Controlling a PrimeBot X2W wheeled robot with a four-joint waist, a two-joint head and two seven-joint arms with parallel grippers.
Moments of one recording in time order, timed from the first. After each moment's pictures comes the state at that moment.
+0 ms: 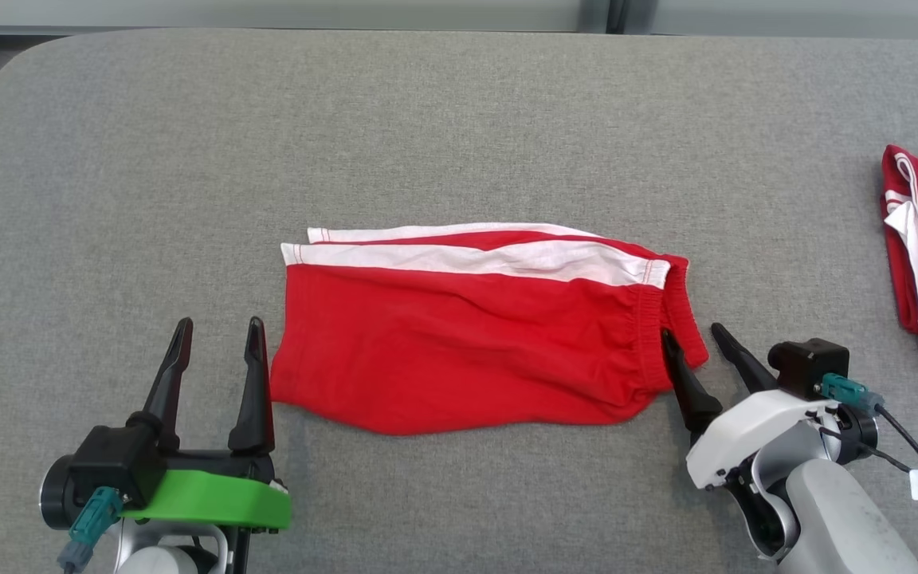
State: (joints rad) left arm 0.00 0.12 -0.23 -0.07 -0.36 0.12 -0.24; right arm -0.15 -0.06 0.17 0.40 0.25 0.11 -0.13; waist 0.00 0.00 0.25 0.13
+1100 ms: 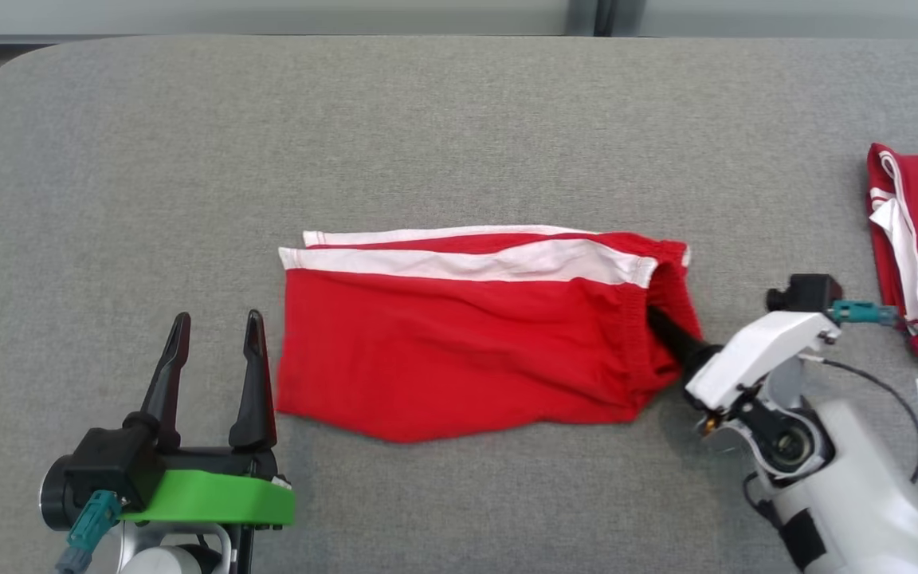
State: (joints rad) left arm 0.00 0.09 -0.22 -0.11 -0.35 0.12 -0.24; right arm -0.29 -0.06 0.19 0.44 0.93 0.12 0.31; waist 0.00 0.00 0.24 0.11
